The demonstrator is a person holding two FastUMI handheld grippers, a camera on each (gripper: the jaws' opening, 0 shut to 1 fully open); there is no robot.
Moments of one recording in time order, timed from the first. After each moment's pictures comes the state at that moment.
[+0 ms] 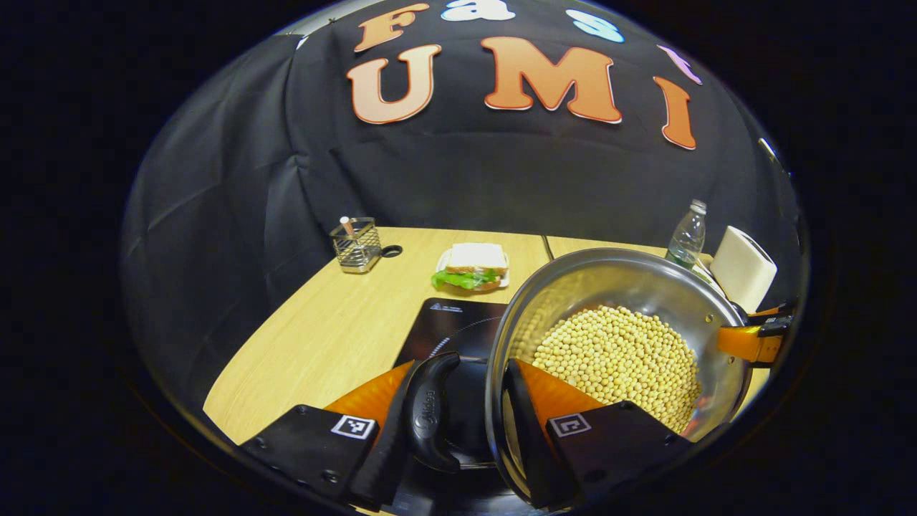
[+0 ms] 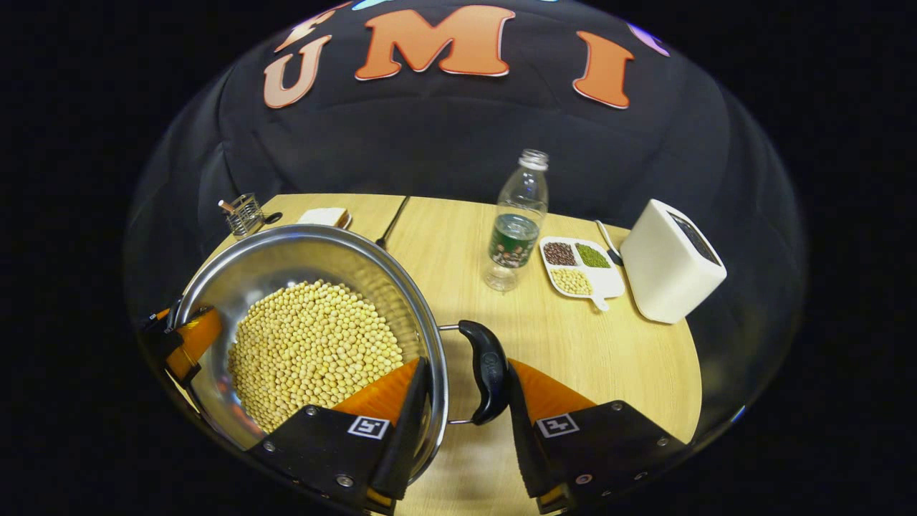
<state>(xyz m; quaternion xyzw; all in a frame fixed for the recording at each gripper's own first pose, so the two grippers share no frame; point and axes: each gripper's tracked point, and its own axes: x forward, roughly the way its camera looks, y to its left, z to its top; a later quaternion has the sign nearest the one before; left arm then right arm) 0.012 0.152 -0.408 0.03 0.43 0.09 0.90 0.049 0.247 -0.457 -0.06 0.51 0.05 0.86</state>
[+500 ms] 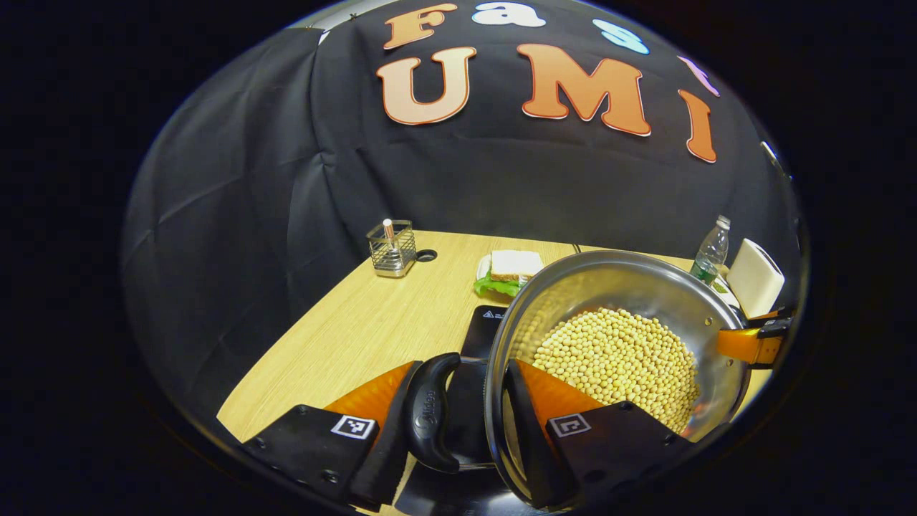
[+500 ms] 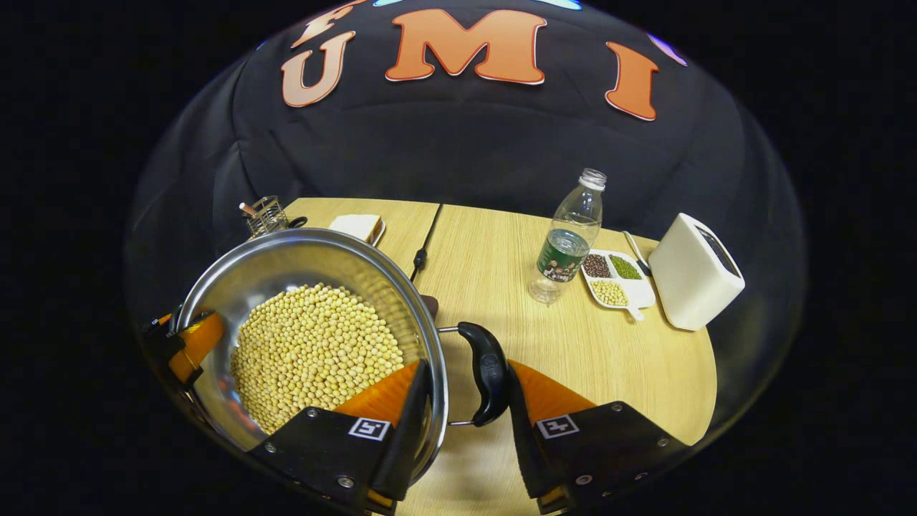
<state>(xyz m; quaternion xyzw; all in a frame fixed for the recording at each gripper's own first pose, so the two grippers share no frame) 0.014 0.209 -0.393 0.03 0.42 0.12 0.90 0.054 0.302 -0.455 -0.05 0.51 0.07 0.86</state>
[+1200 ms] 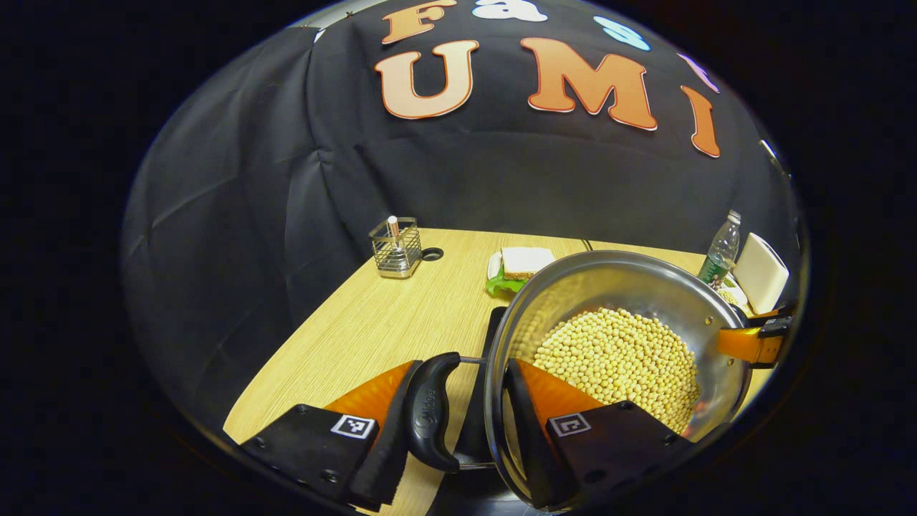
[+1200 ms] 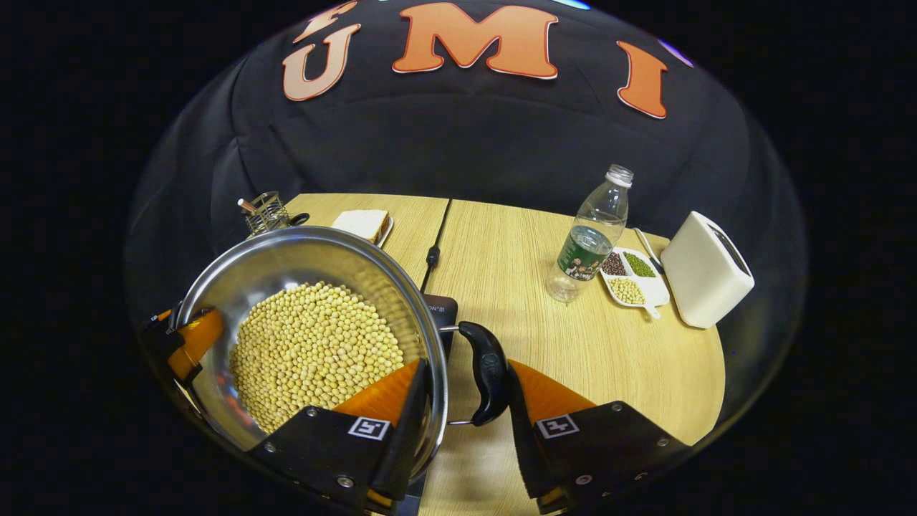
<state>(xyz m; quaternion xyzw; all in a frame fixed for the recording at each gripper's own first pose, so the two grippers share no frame) 0.023 0.232 -0.417 0.03 0.43 0.11 0.90 0.056 0.324 -0.475 -0.06 0.52 0.07 0.85</state>
